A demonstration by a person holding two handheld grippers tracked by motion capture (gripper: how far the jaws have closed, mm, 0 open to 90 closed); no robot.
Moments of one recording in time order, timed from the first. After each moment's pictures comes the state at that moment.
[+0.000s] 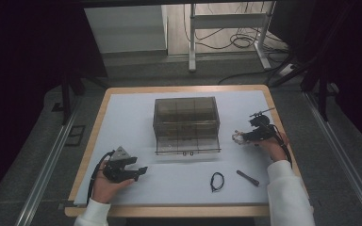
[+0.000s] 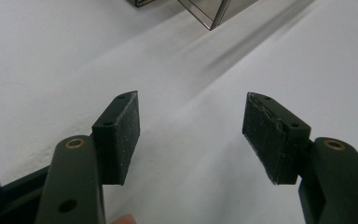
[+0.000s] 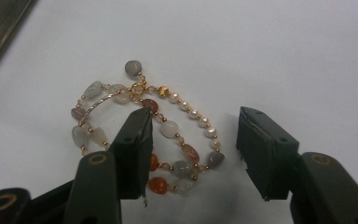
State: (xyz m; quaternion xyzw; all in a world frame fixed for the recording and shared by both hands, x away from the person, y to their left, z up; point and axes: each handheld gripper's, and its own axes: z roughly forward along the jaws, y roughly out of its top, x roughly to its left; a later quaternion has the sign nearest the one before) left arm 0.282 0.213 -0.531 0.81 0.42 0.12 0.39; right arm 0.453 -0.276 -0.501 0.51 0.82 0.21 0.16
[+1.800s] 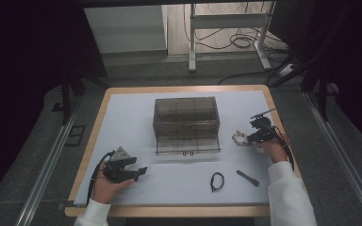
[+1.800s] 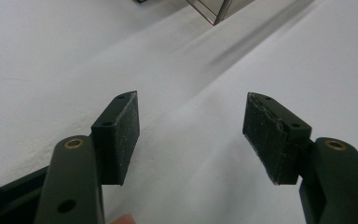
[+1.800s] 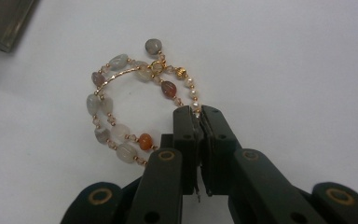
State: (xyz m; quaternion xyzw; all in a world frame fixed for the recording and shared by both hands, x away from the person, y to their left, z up) left arm 0.282 0.213 -0.533 0.81 0.42 0.12 0.38; right arm 0.444 -0.277 -0.495 0.53 0.81 0.20 0.12
